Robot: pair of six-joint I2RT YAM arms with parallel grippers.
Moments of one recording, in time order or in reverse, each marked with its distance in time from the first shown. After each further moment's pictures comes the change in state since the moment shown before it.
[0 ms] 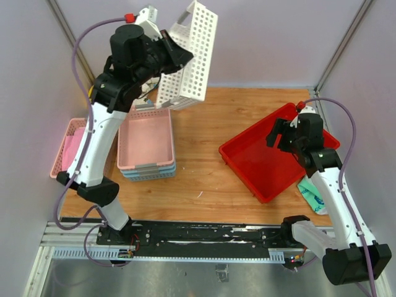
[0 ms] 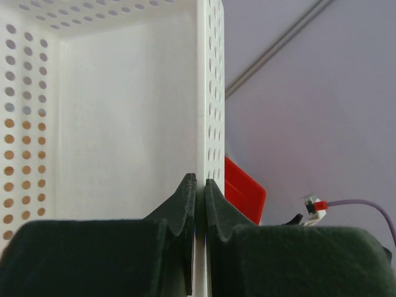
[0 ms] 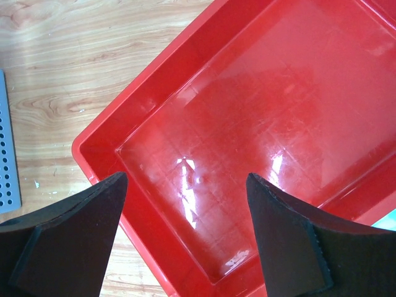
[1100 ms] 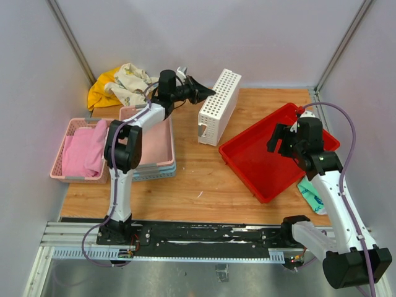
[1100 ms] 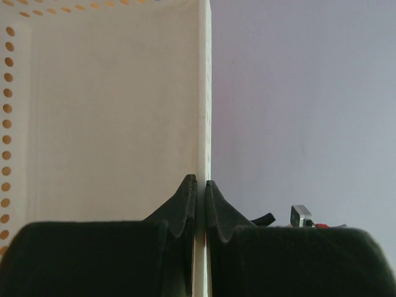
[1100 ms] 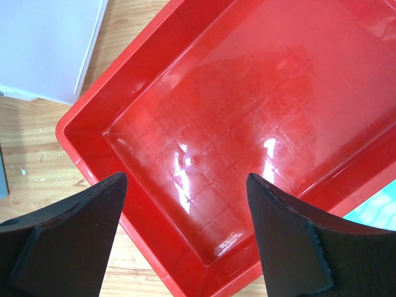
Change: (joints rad) left arm 0.170 0.505 -0.614 1.100 0.705 -0.748; right arm 0.000 -0.036 -0.024 -0.069 0.016 0.000
